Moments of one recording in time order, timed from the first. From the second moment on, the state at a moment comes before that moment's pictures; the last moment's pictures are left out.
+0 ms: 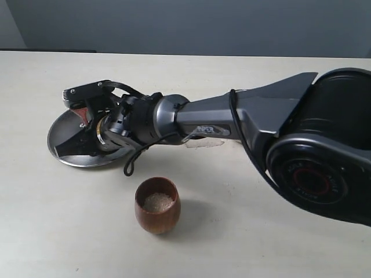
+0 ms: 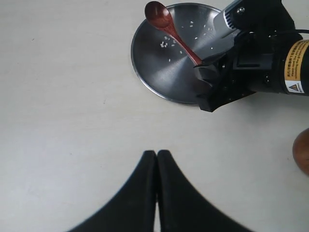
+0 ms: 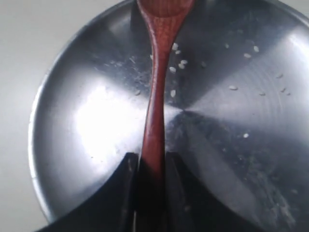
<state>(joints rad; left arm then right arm) 0.03 0.70 -0.74 -0.05 0.97 0.02 0.94 2.35 -1.68 -0.41 0.25 0.72</state>
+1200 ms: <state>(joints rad) 0.03 0.70 -0.74 -0.05 0.97 0.02 0.94 2.17 -1.73 -0.60 0.56 0.69</state>
